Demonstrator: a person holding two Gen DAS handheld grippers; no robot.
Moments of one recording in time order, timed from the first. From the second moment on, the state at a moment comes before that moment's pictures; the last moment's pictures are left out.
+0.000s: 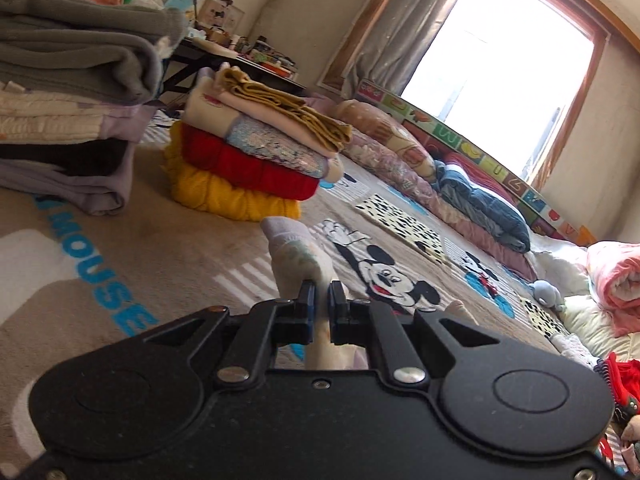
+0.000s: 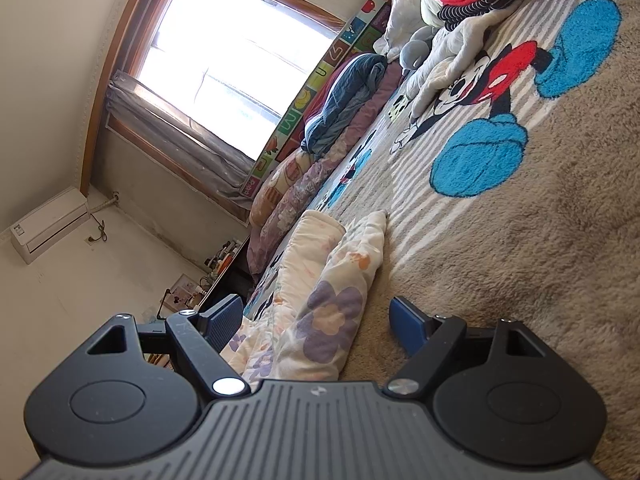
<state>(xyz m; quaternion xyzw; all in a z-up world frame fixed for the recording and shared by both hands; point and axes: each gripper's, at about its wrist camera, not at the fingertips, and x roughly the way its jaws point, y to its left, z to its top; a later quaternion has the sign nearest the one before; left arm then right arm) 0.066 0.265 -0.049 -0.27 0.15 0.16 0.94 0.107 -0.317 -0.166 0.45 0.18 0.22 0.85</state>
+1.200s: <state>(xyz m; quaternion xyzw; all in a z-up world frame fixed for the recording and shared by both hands) 0.050 0.288 -0.067 -0.22 0.20 0.33 0.90 0.107 -0.319 -0.167 0.45 0.18 0.22 0.85</state>
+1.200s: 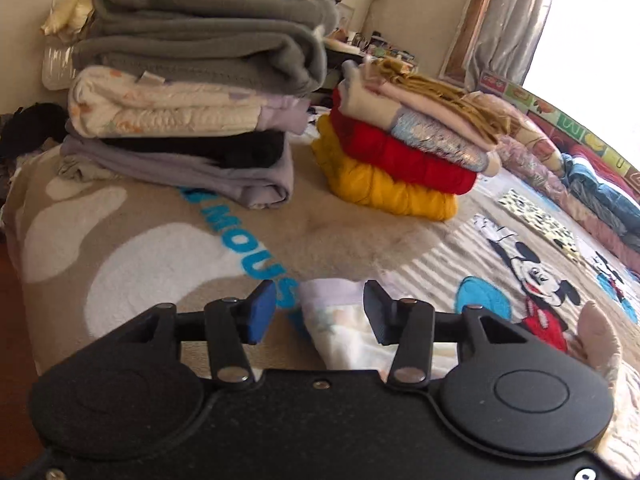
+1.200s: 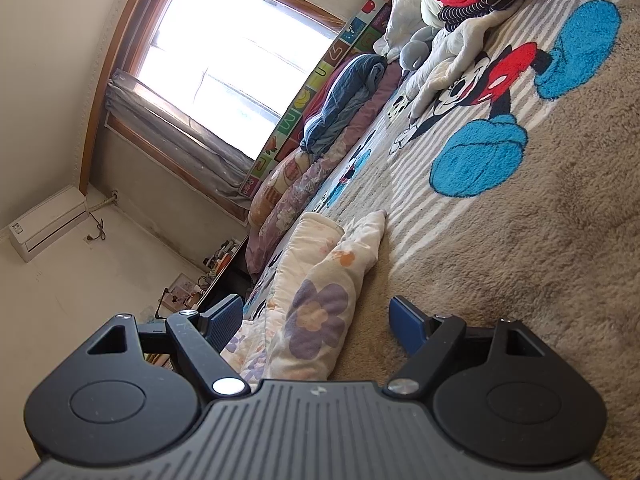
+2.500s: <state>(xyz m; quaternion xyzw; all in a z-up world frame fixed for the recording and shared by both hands) 0.120 0.133 -0.091 -0.22 0.31 0.02 0.92 0.141 -0.168 -0.073 0.09 0.24 0.22 0.94</state>
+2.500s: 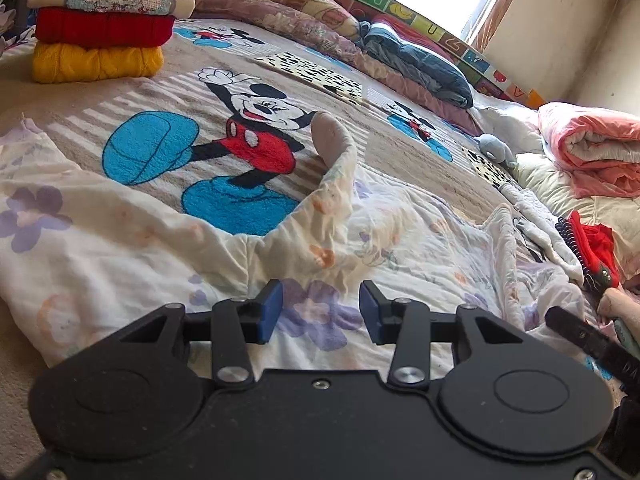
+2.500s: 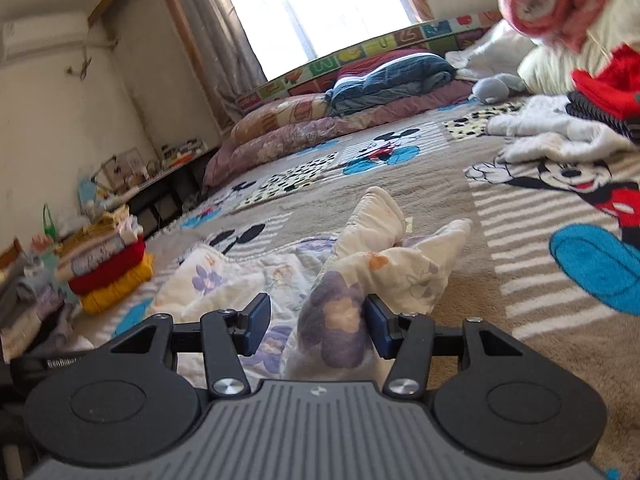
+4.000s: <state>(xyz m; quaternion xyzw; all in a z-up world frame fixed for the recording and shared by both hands) 0.129 0.137 -0.096 -0.23 0.32 0.01 0.92 0.241 -0.225 -0.110 0.40 0.29 0.20 0.85</state>
